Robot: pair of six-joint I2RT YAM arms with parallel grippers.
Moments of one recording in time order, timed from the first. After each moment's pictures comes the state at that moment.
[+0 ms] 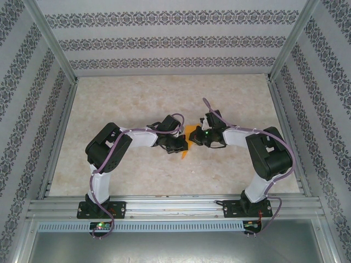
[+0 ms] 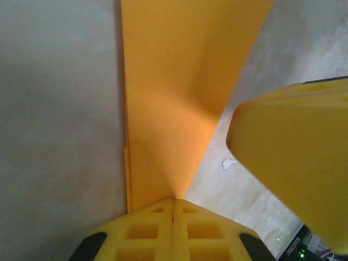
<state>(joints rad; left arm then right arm) -0.68 2.00 1.14 -0.15 0.51 -0.84 0.37 1.73 0.82 -0.06 -0.57 0.81</state>
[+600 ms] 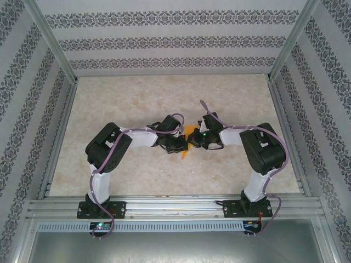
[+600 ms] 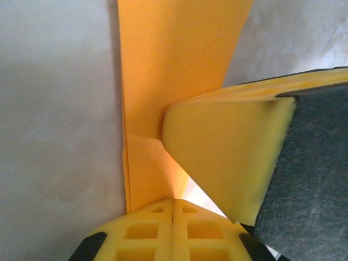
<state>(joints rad) -0.68 2.00 1.14 -0.16 0.51 -0.84 0.39 1.82 0.82 -0.01 -0.59 0.84</state>
